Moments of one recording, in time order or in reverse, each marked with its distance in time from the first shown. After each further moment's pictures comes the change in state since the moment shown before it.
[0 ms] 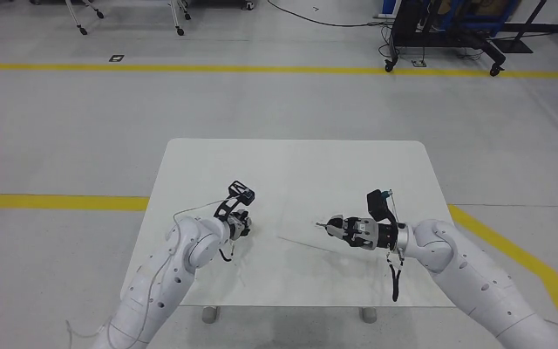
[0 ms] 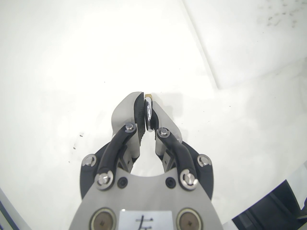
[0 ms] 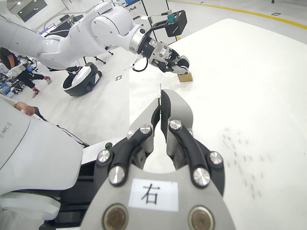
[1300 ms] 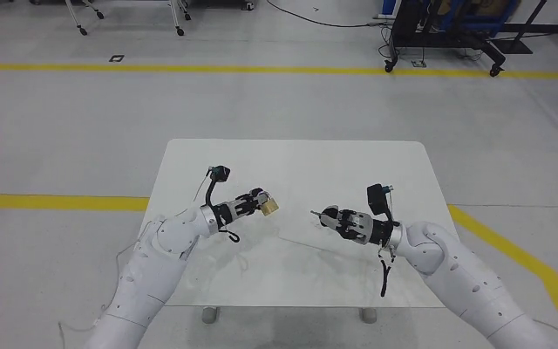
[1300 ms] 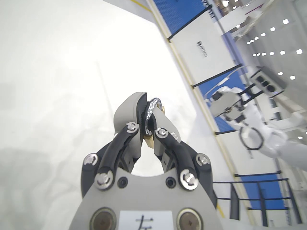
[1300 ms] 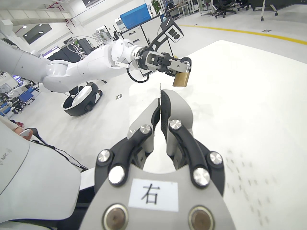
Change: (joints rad) left arm -0.062 -0.034 -0.110 0.264 -0.994 -0.242 0.183; right arm 0.003 -0.039 -0.021 -0.011 -0.001 0.056 -0.140
